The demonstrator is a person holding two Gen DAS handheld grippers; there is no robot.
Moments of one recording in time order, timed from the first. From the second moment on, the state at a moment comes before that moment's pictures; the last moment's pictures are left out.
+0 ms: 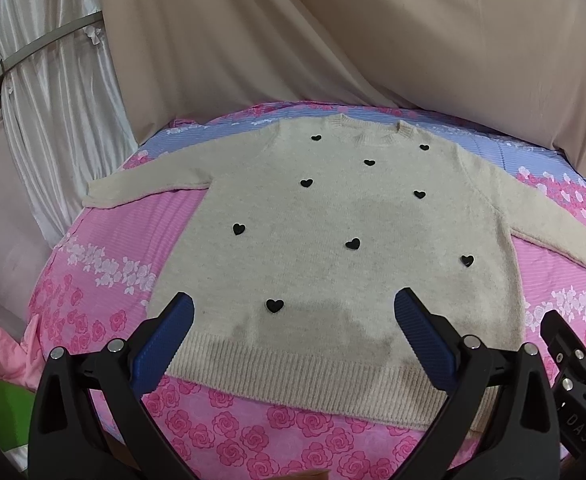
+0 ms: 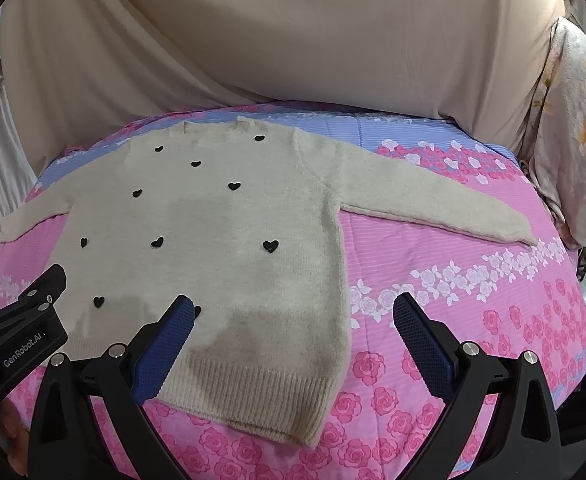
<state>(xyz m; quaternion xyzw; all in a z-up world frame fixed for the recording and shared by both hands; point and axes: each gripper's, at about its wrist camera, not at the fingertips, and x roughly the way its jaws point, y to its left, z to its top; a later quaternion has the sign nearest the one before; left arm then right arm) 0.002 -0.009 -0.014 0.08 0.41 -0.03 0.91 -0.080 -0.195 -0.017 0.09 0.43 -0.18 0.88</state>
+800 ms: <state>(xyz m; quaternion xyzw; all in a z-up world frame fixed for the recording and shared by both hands) -0.001 -0.007 -0.020 0.08 0.41 -0.03 0.91 -0.074 -0.191 -0.019 0.09 0.43 -0.18 0.88</state>
